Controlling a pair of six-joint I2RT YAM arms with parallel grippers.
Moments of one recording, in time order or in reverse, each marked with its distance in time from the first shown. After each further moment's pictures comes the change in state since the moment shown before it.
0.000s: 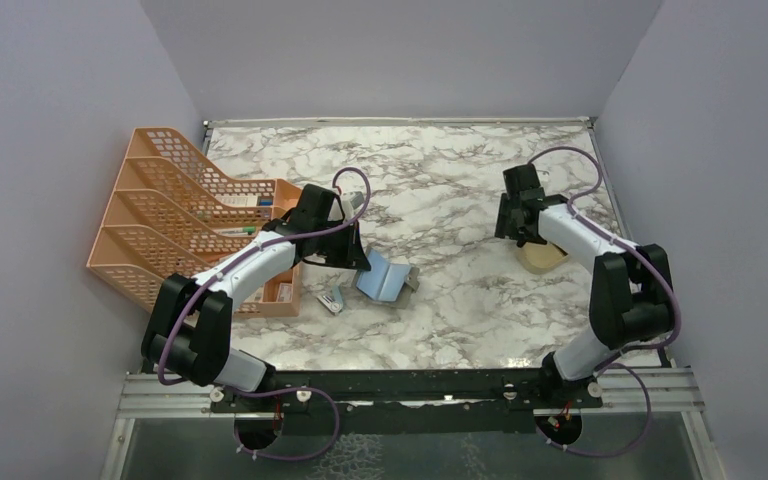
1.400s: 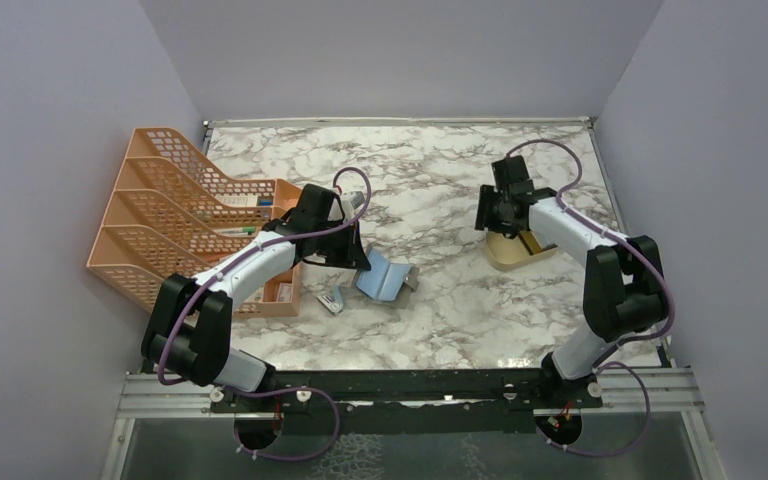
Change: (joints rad) left arm 0.000 0.000 0.000 0.006 0.005 0.011; right arm 0.027 0.074 0.055 0.074 -0.297 0.029
